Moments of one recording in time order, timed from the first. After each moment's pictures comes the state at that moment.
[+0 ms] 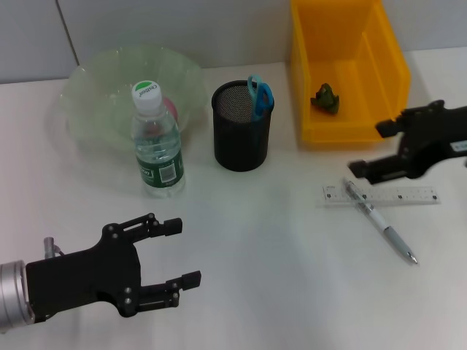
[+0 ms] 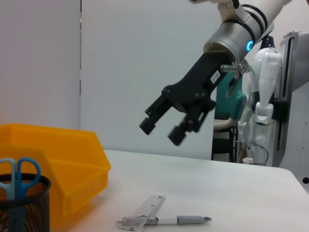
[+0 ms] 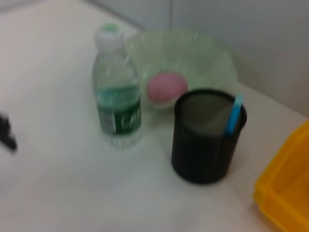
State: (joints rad) left arm -0.43 -2.06 0.87 0.40 1.79 1.67 -0.86; right arm 0.28 2.07 -1.16 -1.77 -2.31 -1.58 2.25
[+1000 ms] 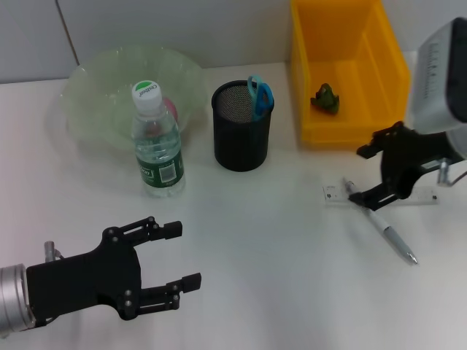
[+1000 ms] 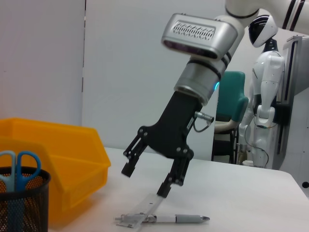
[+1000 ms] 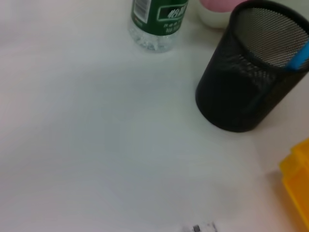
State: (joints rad) left arm -0.42 -2.06 0.87 0.40 1.79 1.67 -0.88; right arm 0.51 2.08 -1.14 -1.32 -2.52 -1.47 1.79
